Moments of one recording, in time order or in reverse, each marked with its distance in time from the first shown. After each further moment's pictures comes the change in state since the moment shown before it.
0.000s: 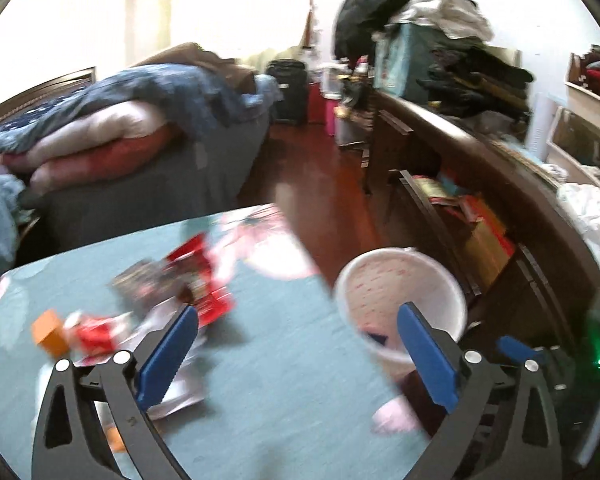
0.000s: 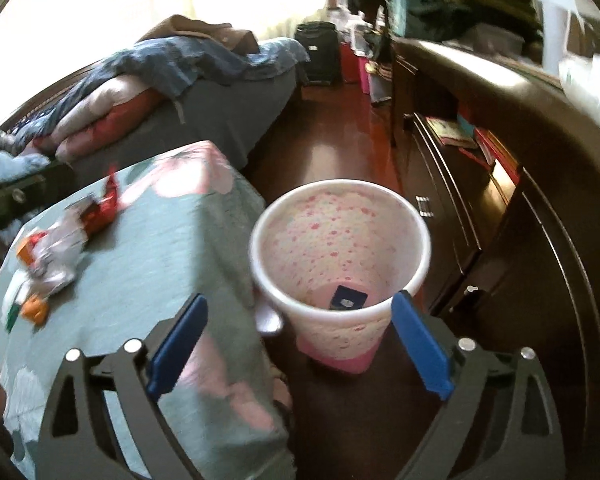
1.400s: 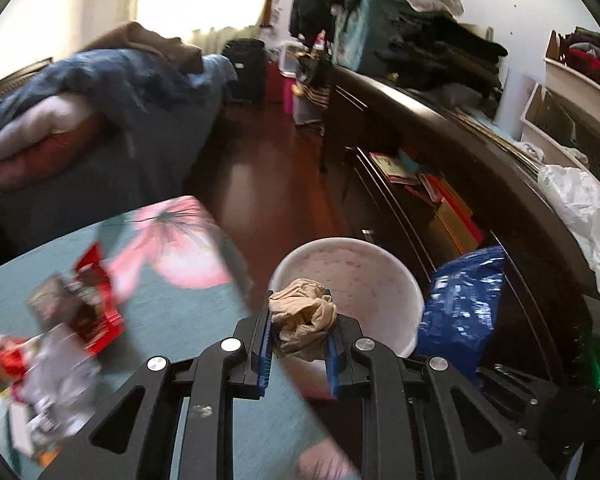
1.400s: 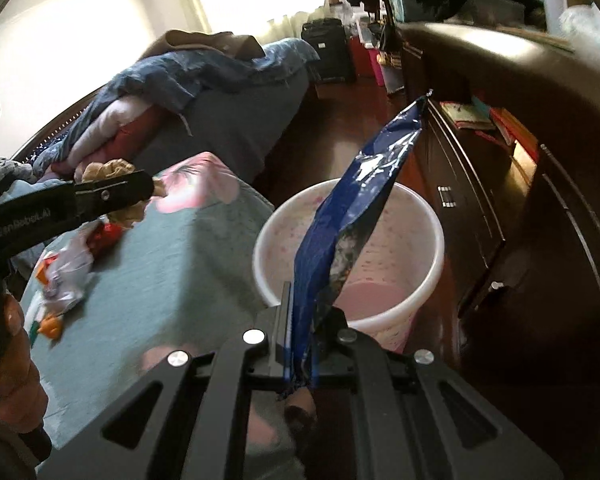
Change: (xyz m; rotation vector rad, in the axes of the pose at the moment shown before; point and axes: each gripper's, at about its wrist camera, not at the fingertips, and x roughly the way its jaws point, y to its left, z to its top) left arm 0.066 -0.071 0.022 0.054 0.077 -0.187; right arm 0.033 -0.051 0.010 0.092 0.009 0.127
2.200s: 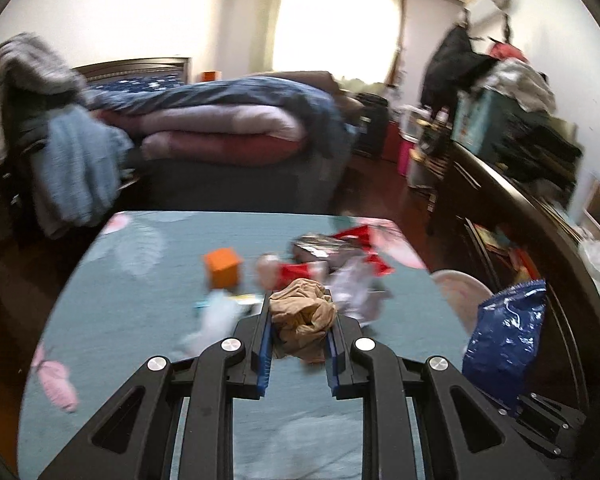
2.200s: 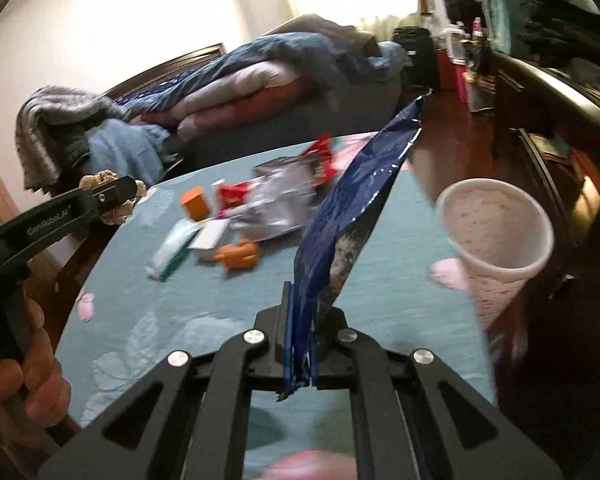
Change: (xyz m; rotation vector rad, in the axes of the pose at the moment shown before) left arm -0.206 0.139 -0.107 -0.251 -0.193 0.324; right arm -0.091 0.195 -0.068 -0.179 0.011 0.183
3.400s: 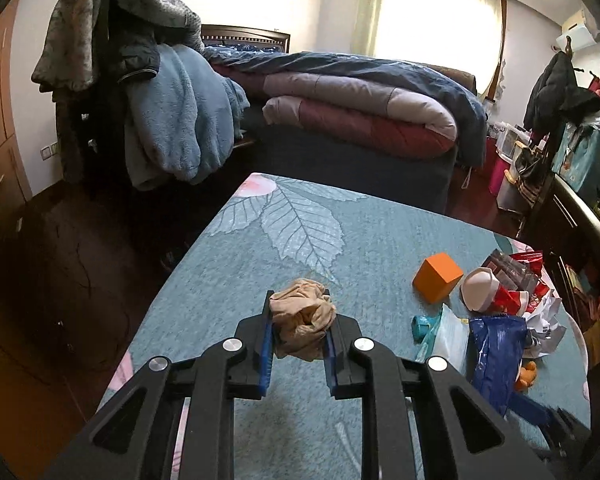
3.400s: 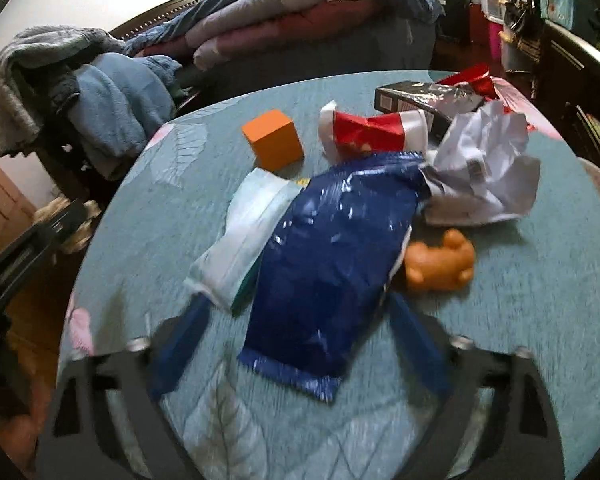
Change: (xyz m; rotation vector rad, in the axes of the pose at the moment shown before) left arm 0.029 0.191 -0.015 -0.217 0.047 0.276; right arm 0.160 0.154 0.017 -0.036 0.233 0.000
